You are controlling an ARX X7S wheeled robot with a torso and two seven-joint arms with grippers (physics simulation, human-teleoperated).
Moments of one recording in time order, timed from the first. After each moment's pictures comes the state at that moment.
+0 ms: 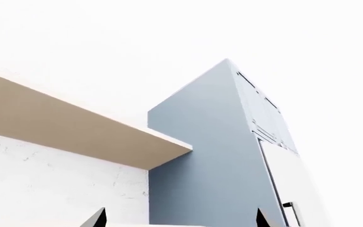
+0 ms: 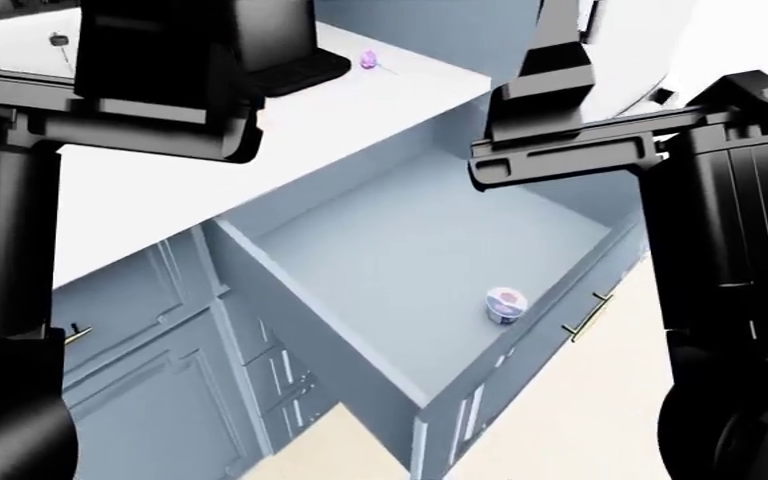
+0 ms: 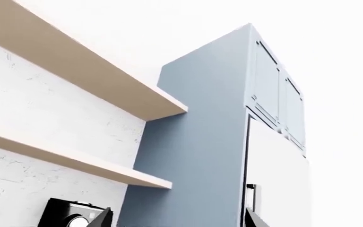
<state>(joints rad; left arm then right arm) -1.17 -0.68 0.47 1.01 -0.94 -0.65 -1.00 1.17 0.63 -0.44 -1.00 1.04 0.91 1.04</state>
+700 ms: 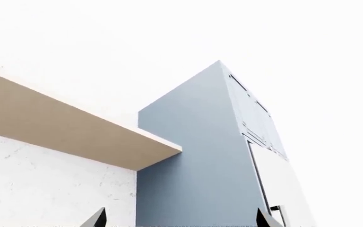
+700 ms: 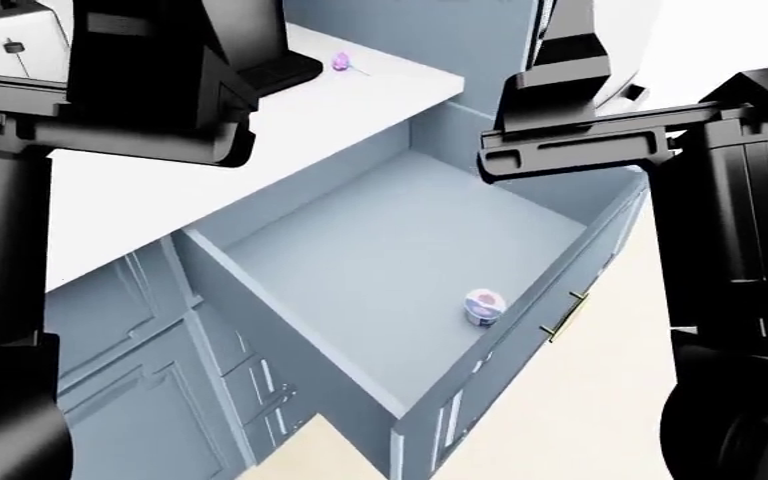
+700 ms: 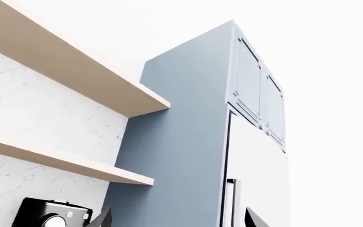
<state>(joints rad) -1.18 -0.71 0.50 1.02 -0.95 -0.62 -1.03 1.18 0.65 -0.45 -1.00 1.06 0.89 1.09</state>
